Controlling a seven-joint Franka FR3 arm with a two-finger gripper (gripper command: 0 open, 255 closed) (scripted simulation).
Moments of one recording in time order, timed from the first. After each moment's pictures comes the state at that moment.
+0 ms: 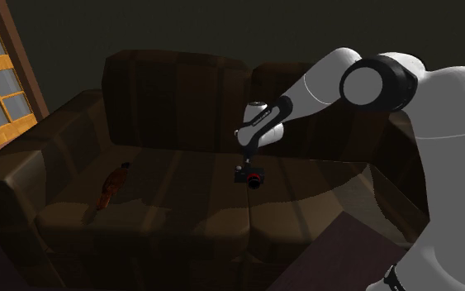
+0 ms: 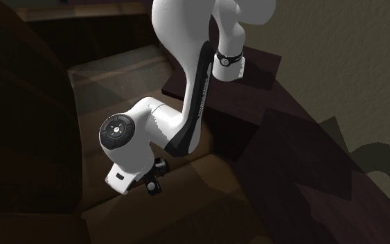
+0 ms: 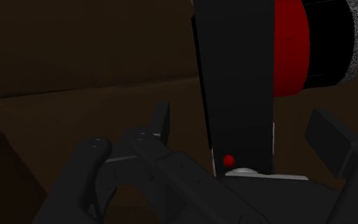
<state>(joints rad) -0.01 0.61 -0.08 -1.87 0.04 2.51 -0.80</state>
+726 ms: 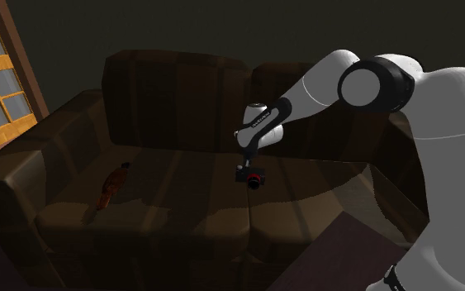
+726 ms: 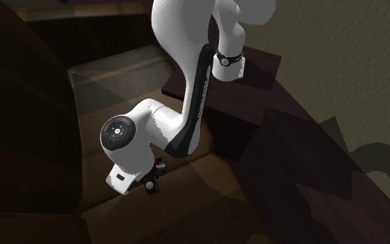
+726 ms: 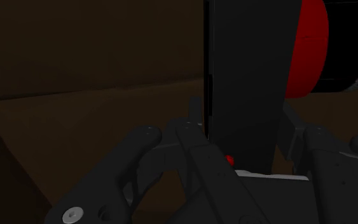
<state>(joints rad) -0.01 0.62 -0.08 -1.87 0.04 2.52 -0.80</state>
